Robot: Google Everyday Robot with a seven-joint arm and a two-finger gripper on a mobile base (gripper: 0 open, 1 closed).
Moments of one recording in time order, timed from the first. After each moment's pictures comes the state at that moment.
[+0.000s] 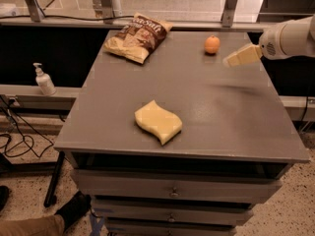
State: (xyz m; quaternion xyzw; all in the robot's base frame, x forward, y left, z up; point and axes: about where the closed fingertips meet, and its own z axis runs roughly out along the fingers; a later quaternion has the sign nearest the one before) arm 0.722 -0.277 0.908 -0.31 0.82 0.02 0.48
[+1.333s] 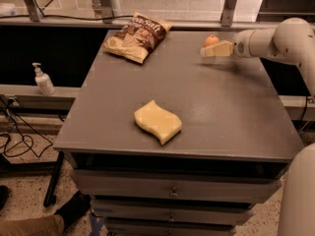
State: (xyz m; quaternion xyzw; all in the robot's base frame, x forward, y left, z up) arm 0.834 -0.239 0.857 -0.25 0.79 0.16 0.53
